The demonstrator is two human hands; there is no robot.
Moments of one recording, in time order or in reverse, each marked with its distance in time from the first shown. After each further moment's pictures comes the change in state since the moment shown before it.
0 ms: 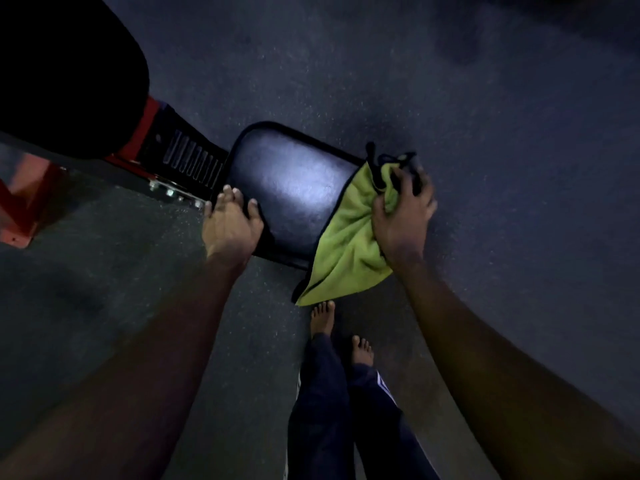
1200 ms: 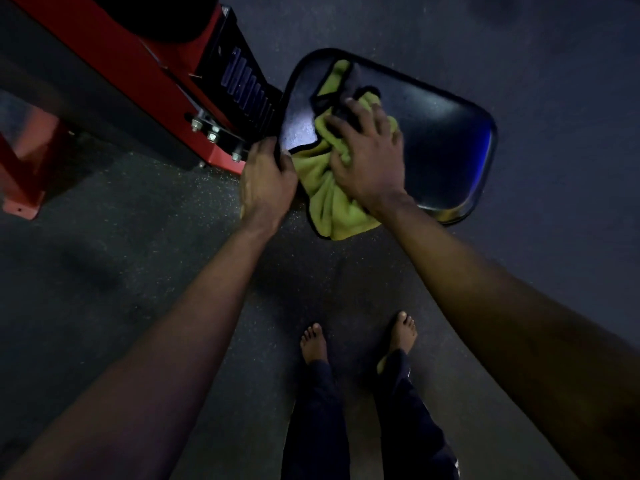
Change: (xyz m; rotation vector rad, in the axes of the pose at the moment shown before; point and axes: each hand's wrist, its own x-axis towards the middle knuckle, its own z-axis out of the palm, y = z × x) left_hand -0.018 -0.071 0.002 -0.478 0.084 0.103; right_hand -0.059 -0.097 0.123 -0.443 -0.156 -0.492
